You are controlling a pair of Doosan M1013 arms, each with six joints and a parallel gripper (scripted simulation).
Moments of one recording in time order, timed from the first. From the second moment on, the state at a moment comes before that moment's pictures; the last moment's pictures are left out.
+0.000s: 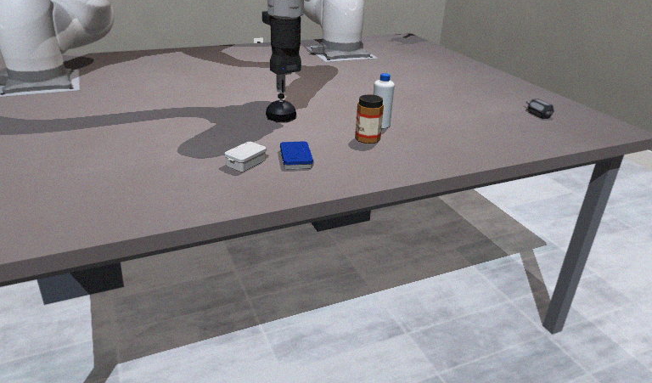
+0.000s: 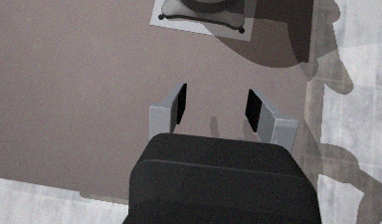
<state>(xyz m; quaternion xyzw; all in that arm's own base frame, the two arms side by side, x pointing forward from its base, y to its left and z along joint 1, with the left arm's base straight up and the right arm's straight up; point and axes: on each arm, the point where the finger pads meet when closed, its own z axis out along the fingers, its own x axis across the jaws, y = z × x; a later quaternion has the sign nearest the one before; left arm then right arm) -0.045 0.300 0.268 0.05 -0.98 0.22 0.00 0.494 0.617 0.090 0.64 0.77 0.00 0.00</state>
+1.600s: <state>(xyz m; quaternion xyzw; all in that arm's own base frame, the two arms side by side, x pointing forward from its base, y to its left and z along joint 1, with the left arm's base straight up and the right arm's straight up) -0.045 0.300 0.268 0.05 -0.98 0.22 0.00 0.494 0.617 0.079 0.64 0.77 0.00 0.00</state>
